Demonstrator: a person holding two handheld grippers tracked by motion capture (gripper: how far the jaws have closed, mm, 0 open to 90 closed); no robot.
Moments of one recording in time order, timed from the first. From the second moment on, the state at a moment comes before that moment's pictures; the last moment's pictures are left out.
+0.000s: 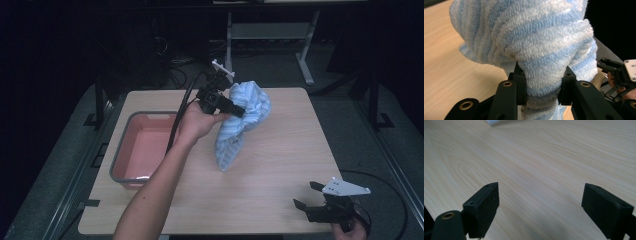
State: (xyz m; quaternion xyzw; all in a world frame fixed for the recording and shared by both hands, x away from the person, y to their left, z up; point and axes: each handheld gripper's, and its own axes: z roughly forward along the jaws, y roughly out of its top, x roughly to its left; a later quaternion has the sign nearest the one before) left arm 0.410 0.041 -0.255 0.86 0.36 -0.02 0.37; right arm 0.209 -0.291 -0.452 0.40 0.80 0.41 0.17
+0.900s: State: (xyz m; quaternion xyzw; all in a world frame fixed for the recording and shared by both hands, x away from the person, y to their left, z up) left arm 0.426 0.003 -0.360 0.87 0.38 -0.06 0.31; right arm 0.210 -0.292 -0.453 0.40 0.80 0.41 0.17
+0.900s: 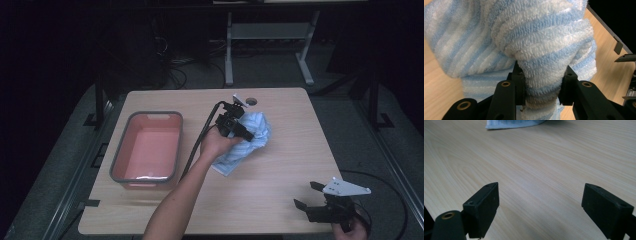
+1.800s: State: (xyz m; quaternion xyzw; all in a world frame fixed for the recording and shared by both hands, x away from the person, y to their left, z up) left arm 0.432 -0.010 -0.393 0.87 0.39 -0.06 0.30; right arm 0.210 -0.292 -0.453 0.40 0.80 0.41 0.17
